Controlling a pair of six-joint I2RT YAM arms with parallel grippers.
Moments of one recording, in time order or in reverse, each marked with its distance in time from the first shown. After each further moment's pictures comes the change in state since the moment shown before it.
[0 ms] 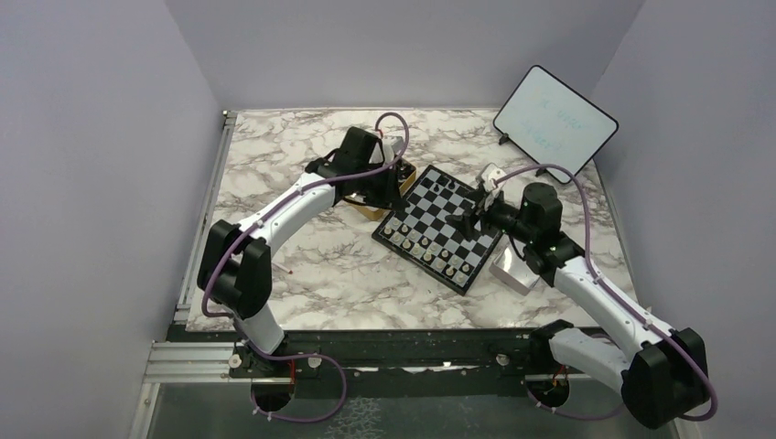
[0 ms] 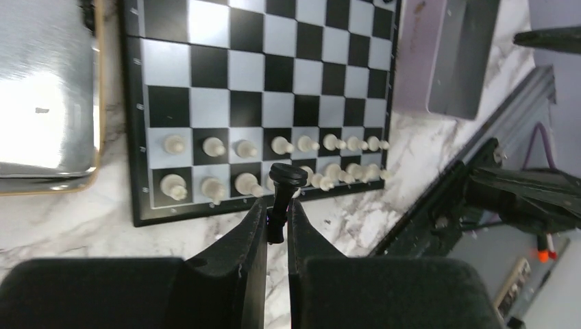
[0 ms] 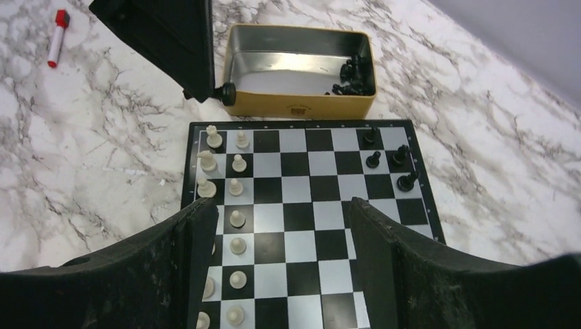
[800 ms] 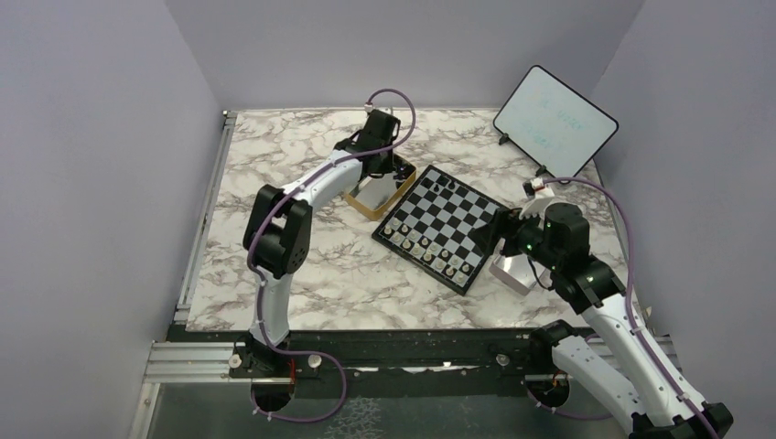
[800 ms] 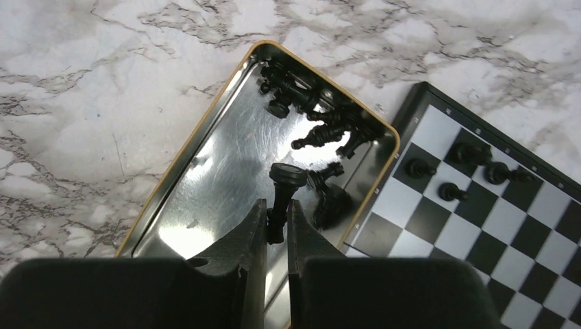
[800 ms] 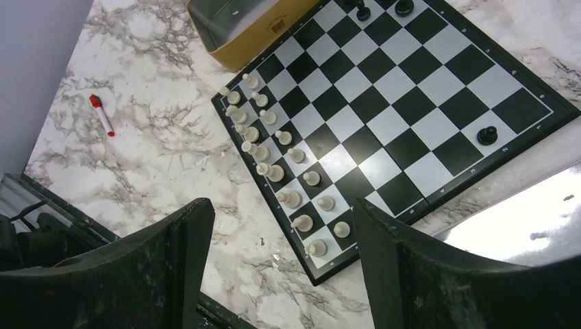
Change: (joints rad) left arm 0.011 0.400 0.333 0.096 -0.648 -0.092; right arm -0.003 -0.325 0.043 -0.531 0.256 0.529
